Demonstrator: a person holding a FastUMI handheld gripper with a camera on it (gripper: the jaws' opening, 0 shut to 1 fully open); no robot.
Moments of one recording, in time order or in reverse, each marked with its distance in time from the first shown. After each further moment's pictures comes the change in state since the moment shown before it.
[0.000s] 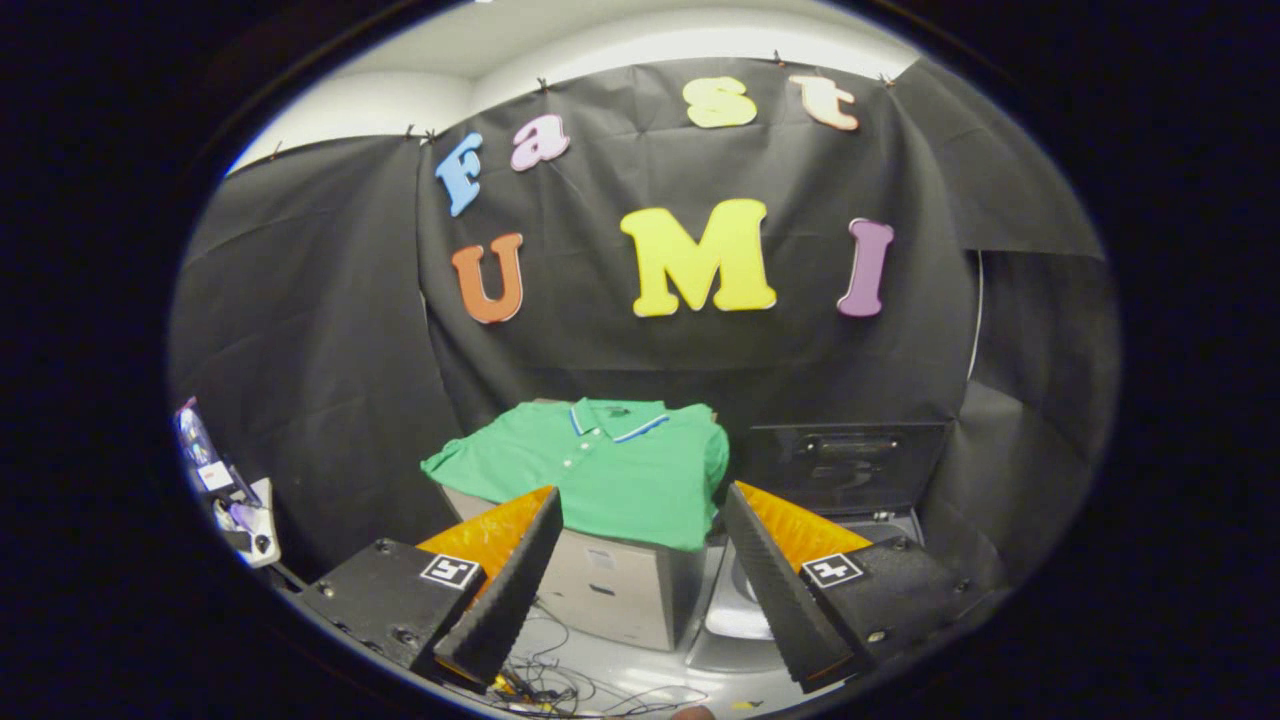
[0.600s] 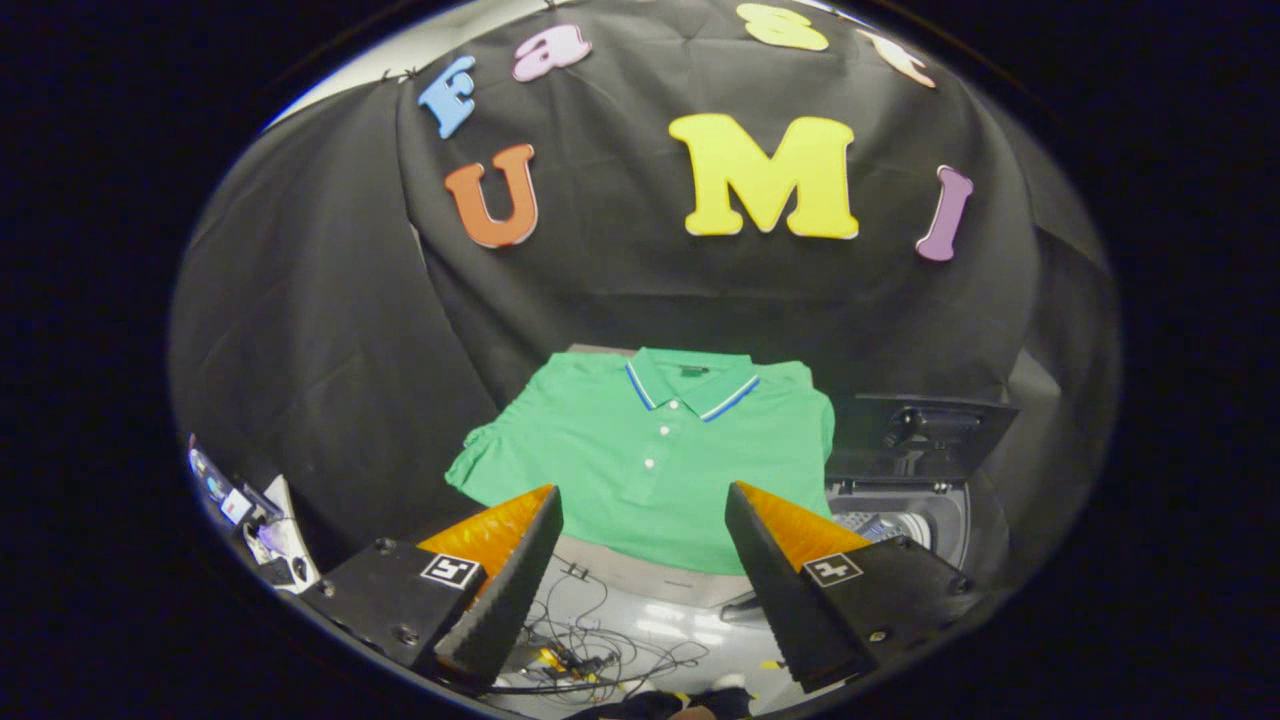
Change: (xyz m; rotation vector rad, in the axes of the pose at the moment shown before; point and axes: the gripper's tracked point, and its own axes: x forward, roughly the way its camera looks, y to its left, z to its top) arm 0.109 0.084 0.013 0.001 0.368 -0.042
